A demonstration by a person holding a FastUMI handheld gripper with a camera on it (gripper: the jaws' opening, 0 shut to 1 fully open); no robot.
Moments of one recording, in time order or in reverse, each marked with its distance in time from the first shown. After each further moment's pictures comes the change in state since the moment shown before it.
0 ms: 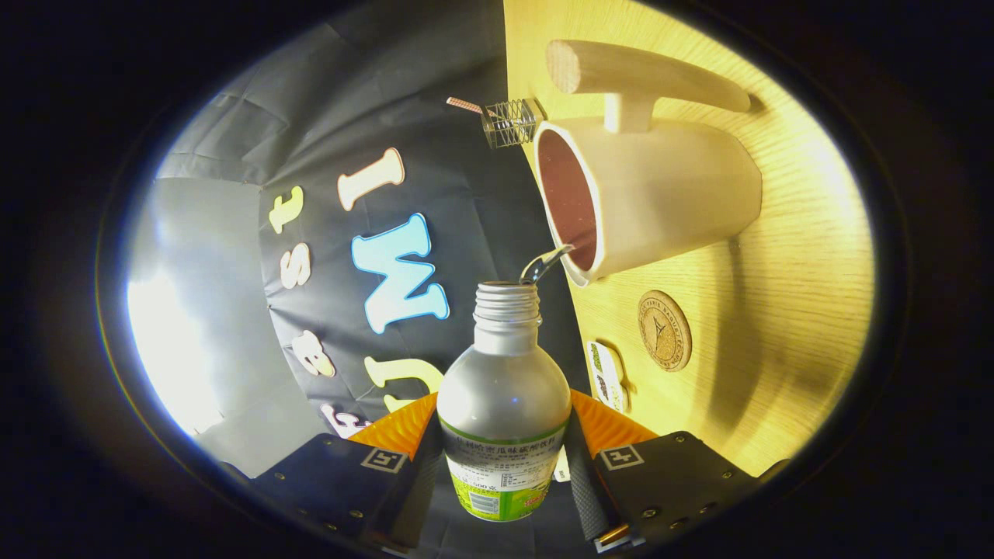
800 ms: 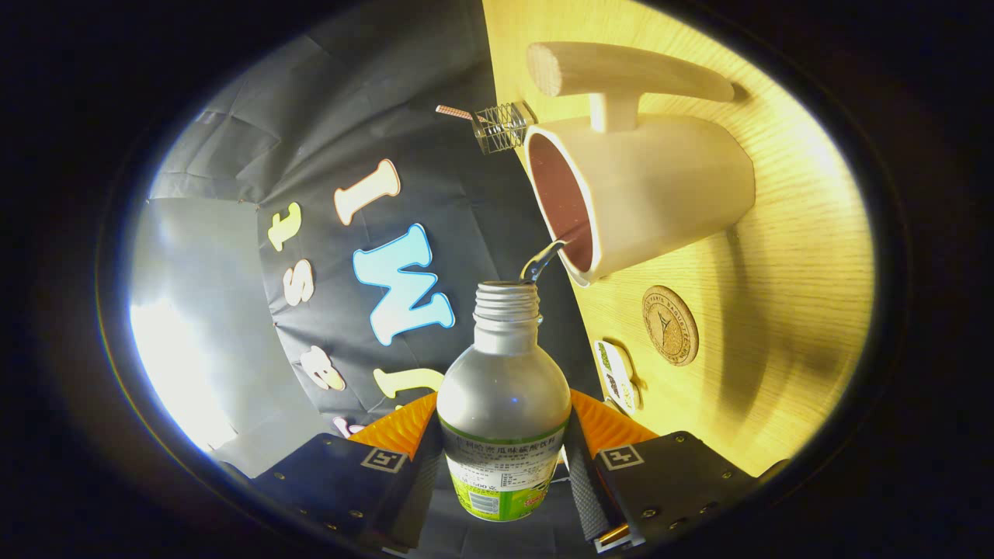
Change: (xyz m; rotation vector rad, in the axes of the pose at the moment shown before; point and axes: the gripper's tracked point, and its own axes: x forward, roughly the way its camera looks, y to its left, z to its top) arm -0.001 0.006 0.006 0.079 -0.029 0.015
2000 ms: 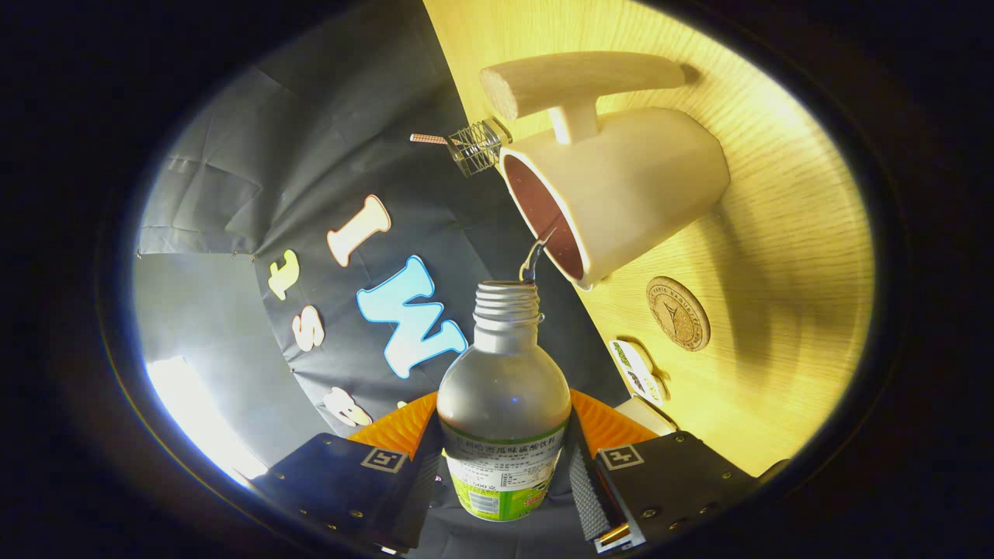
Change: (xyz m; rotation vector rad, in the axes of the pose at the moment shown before) arm 0.003 0.014 0.006 0.165 -0.069 0.019
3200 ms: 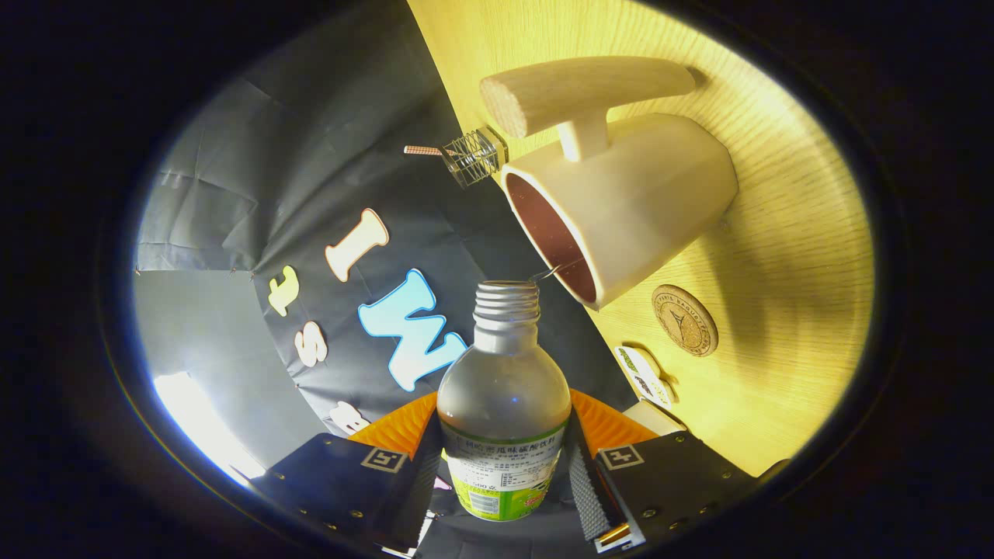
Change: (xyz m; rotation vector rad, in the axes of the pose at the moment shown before) arm 0.006 0.008 0.010 0.033 -0.030 -0.006
